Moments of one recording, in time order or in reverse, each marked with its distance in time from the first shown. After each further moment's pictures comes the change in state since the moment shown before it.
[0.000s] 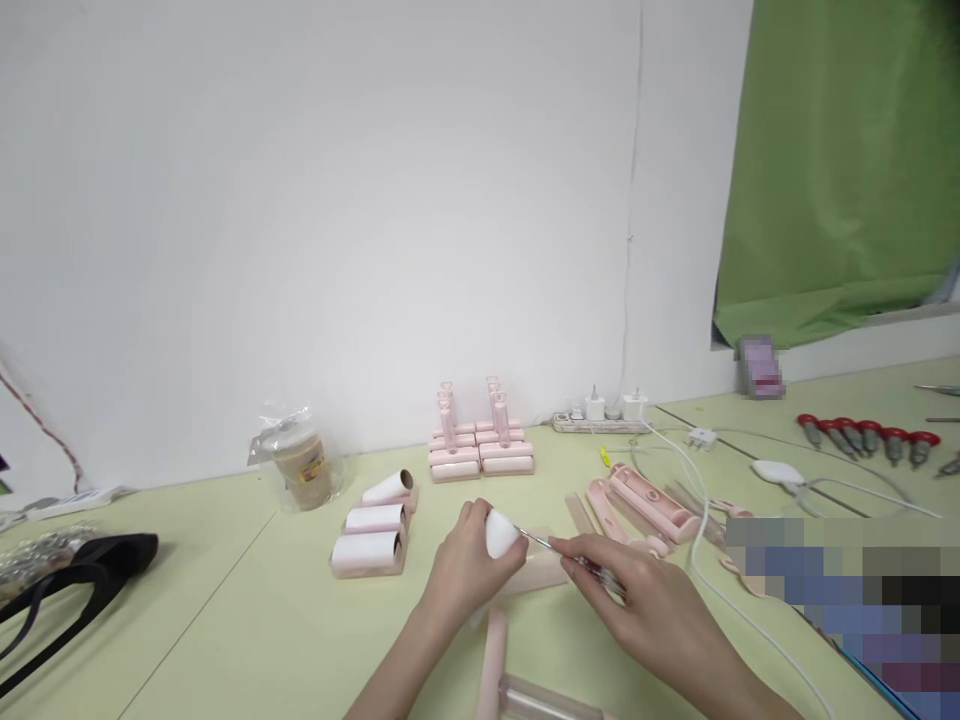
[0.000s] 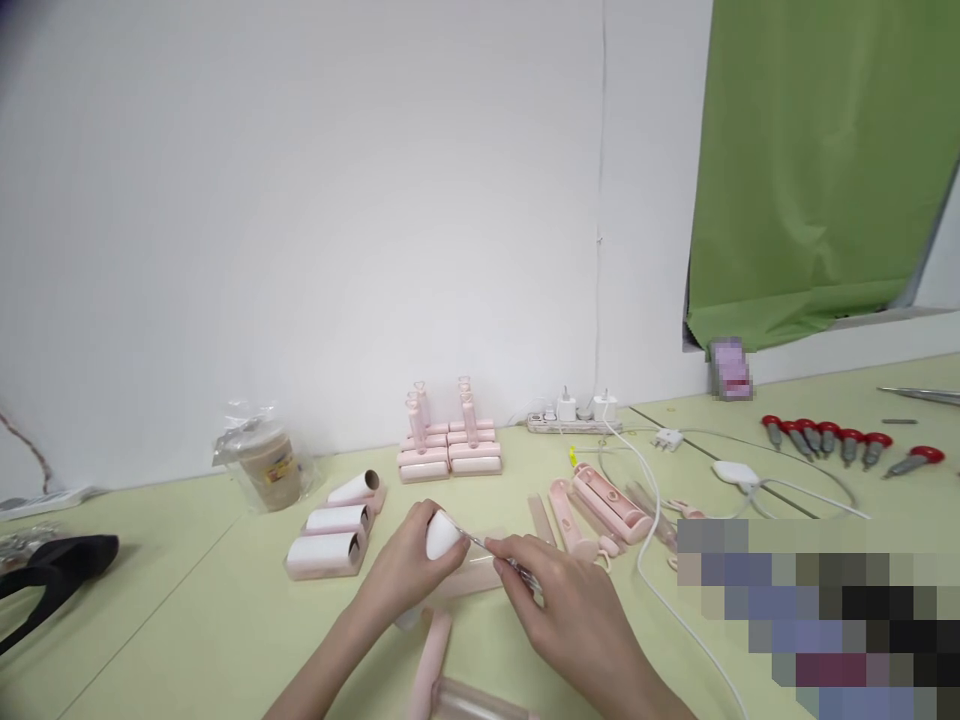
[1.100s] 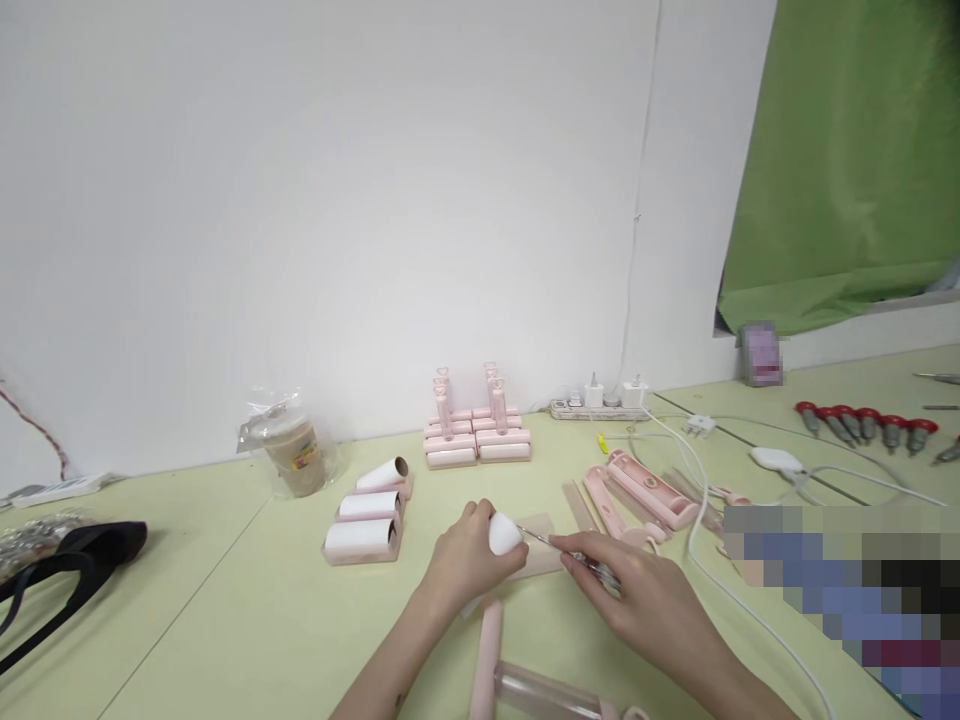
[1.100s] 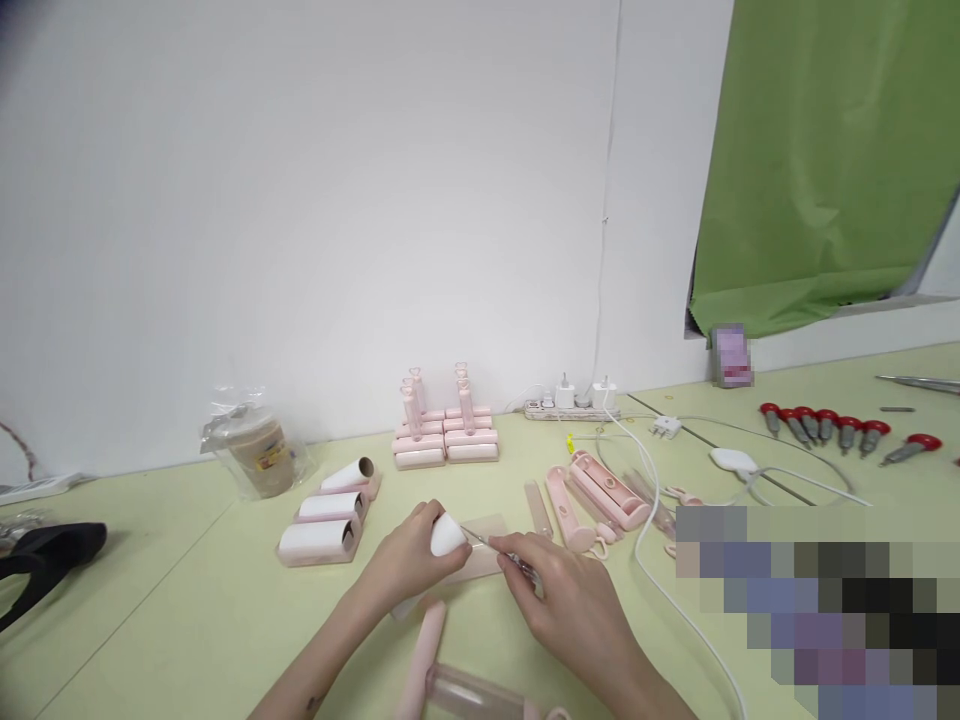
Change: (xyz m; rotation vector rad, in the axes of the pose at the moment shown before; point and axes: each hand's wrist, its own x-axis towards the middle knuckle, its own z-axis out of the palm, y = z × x) left_hand 0.007 -0.010 0.011 0.180 -0.127 -0.029; right_hand -0.003 0.016 0.015 -0.060 -0.022 0.013
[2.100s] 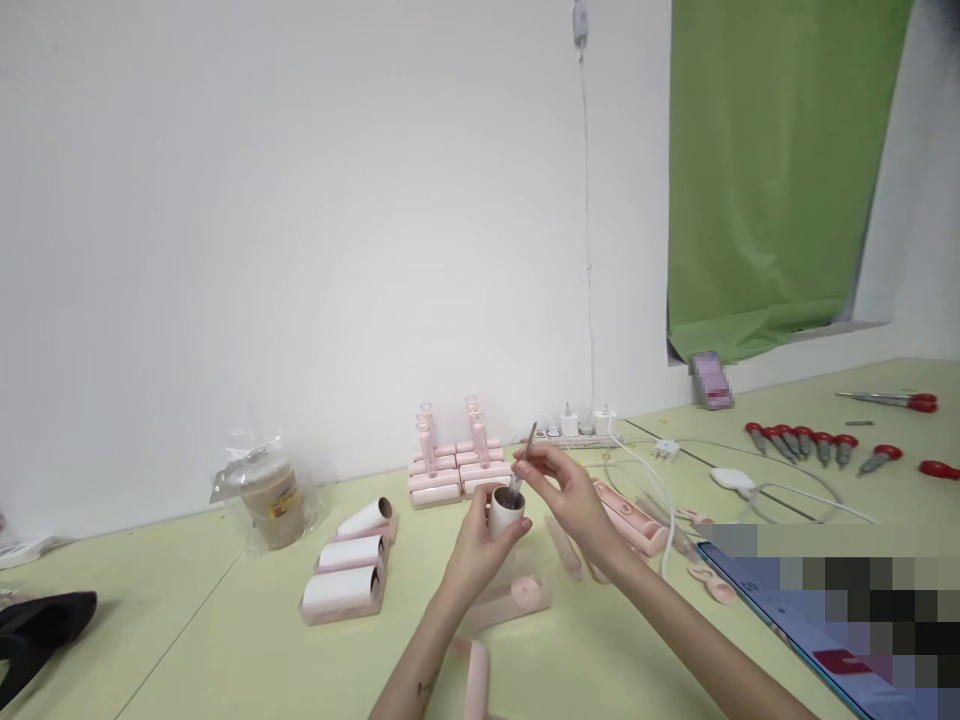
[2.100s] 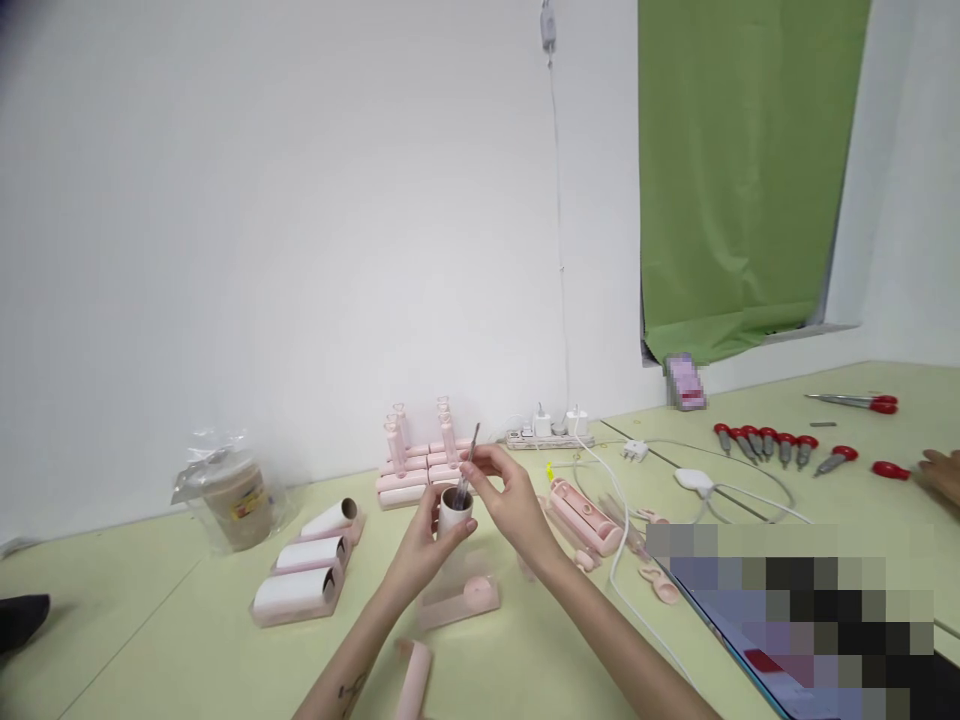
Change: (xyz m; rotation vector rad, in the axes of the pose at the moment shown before) left_hand 0.038 0.024 0.006 -0.794 0.182 0.340; right_hand 0.089 -0.003 -0.013 0.768 0.321 0.001
